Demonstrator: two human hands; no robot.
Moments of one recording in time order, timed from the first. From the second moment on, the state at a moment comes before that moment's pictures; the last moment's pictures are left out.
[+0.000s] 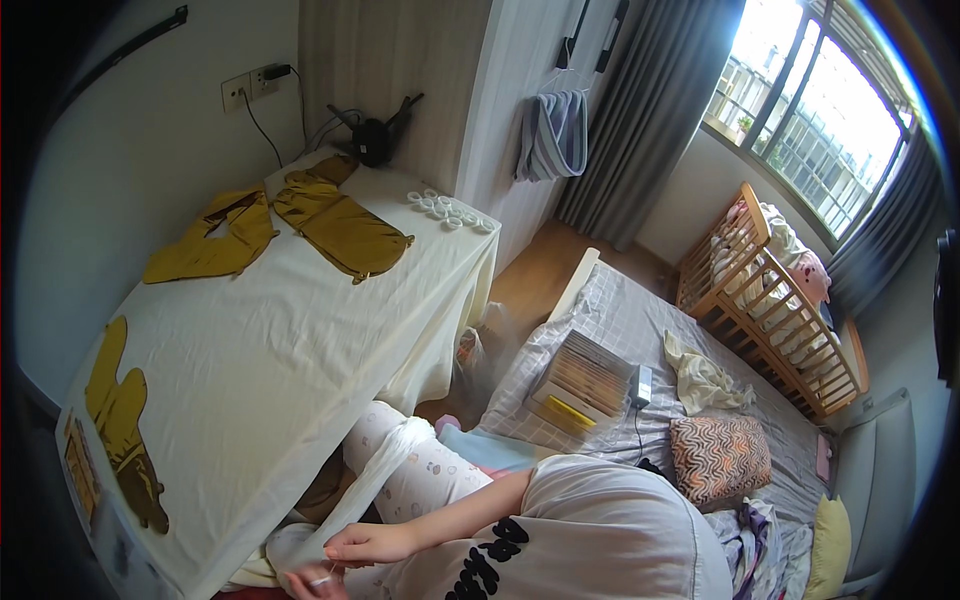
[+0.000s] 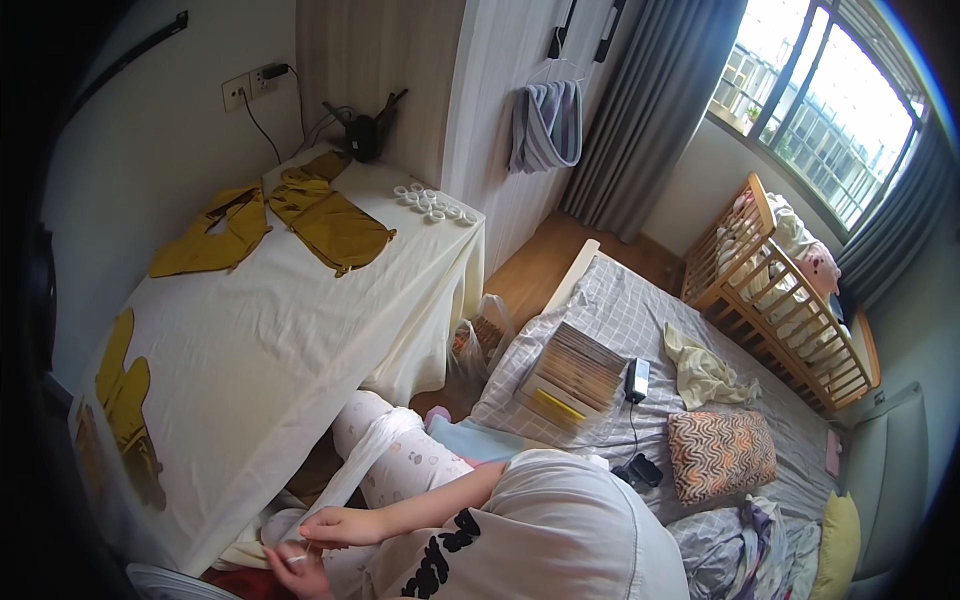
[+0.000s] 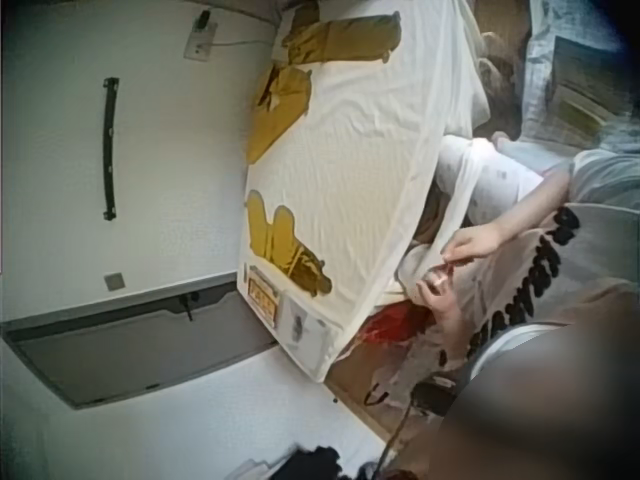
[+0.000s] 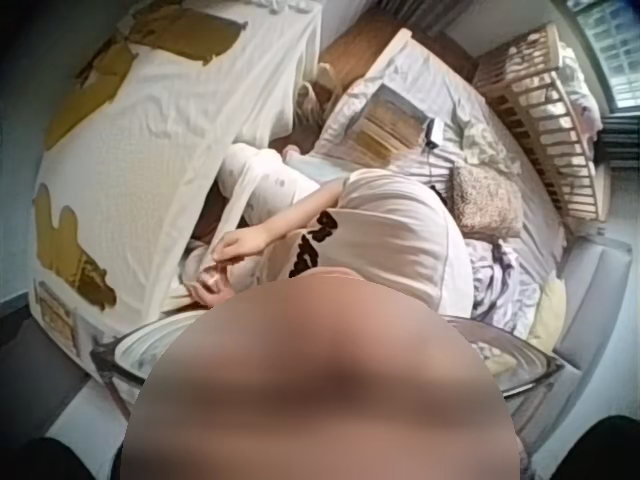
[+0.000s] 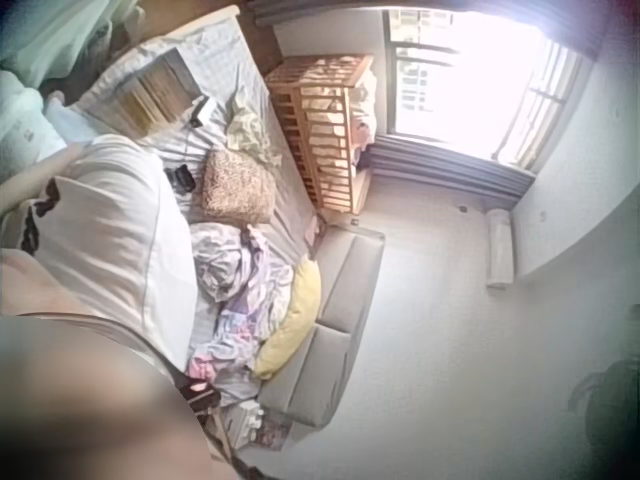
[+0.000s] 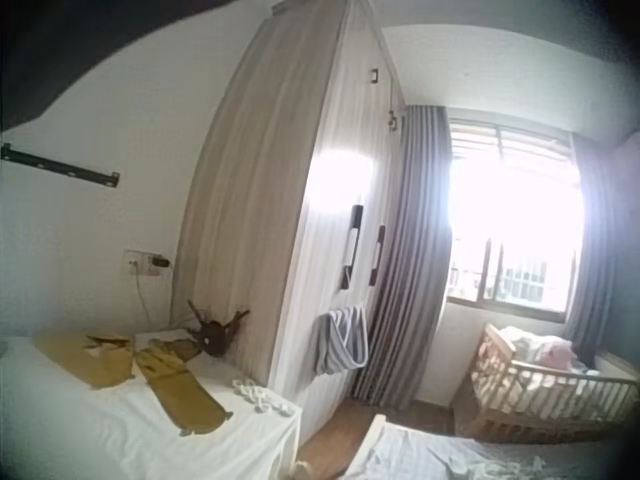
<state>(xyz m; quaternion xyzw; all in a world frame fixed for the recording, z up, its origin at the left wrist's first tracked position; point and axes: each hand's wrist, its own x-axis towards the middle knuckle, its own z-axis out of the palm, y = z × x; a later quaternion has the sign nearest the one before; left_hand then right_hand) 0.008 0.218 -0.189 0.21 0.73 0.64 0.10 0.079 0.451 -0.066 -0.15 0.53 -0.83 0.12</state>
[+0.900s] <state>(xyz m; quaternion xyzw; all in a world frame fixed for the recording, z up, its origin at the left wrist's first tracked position) 0.019 0.247 -0.140 0.30 0.79 0.54 -0.01 0.083 0.440 -0.067 -0.14 0.56 -0.81 0.02</state>
